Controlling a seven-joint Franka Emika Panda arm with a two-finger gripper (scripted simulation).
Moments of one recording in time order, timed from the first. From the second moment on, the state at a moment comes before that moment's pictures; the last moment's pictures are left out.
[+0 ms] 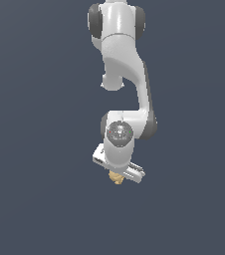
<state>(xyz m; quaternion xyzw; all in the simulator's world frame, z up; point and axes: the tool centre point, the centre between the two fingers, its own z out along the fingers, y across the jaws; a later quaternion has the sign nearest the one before) 0.108 0.018 0.056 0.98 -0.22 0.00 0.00</state>
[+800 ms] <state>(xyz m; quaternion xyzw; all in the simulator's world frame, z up) 0.109 0.018 0.039 0.98 -0.22 0.00 0.00</state>
